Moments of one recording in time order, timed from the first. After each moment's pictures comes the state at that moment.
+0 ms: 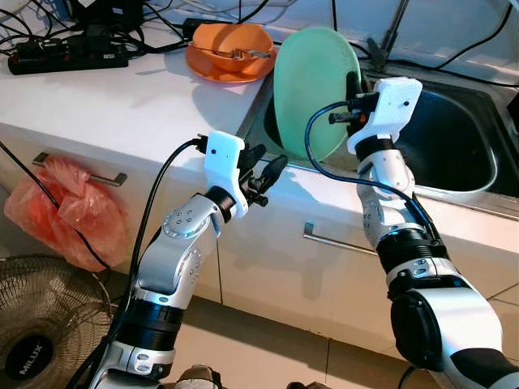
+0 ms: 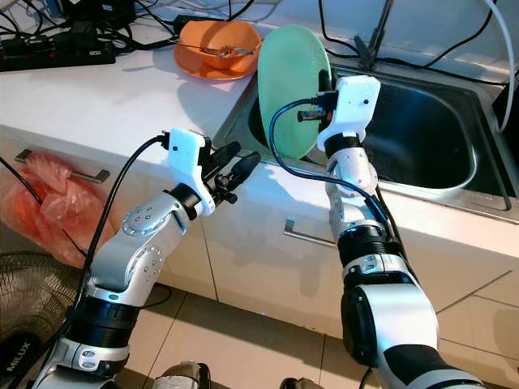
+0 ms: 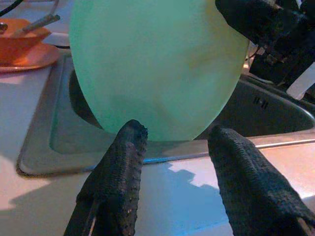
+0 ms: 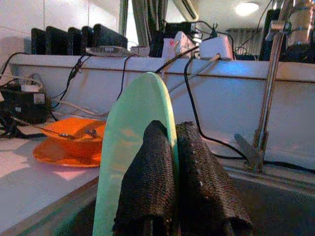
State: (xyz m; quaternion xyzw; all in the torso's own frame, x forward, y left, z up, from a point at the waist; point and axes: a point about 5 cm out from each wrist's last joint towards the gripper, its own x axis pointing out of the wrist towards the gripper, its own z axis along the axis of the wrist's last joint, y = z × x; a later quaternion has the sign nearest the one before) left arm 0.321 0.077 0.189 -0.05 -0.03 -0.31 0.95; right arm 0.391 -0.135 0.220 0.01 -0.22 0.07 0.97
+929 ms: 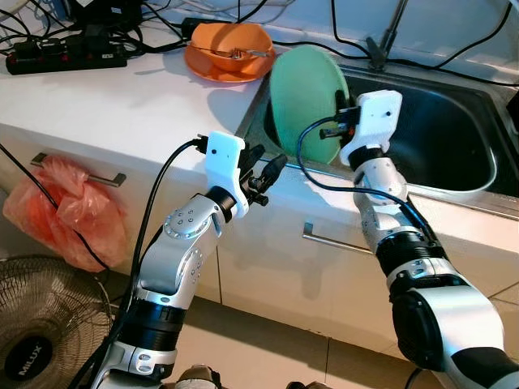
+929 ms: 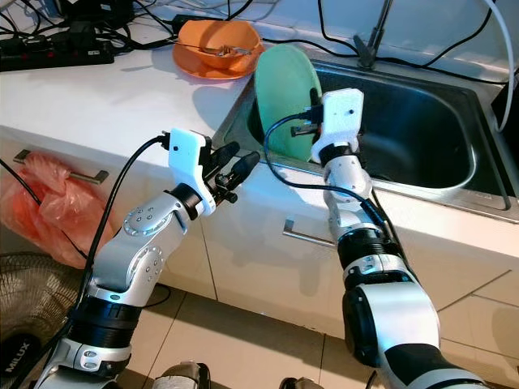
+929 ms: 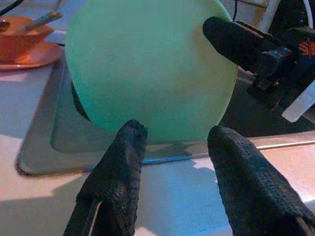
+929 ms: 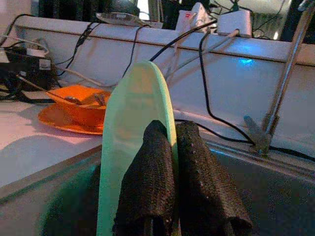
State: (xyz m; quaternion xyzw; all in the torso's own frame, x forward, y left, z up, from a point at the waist) left arm 0.322 0.076 0.189 -0.05 -0.03 -0.30 0.95; right arm 0.393 -0.127 0.204 -0.04 -0.18 0.09 0.98
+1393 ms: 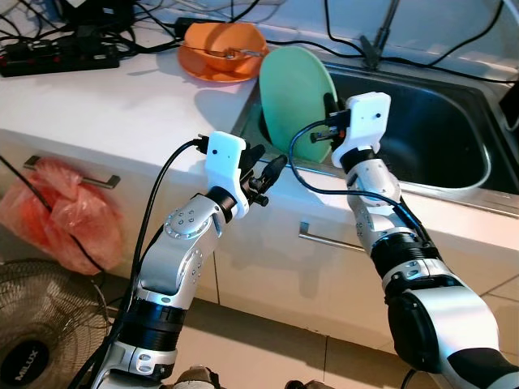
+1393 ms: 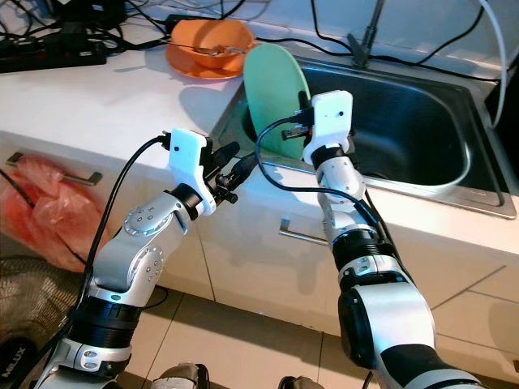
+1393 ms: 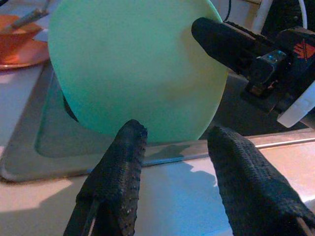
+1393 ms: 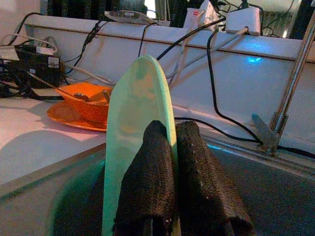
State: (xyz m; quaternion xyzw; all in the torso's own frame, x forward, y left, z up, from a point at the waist) left arm 0.322 0.076 0.189 -0.05 -0.03 -0.30 0.95; right arm 0.391 -0.114 0.201 -0.04 -0.18 0.12 0.98
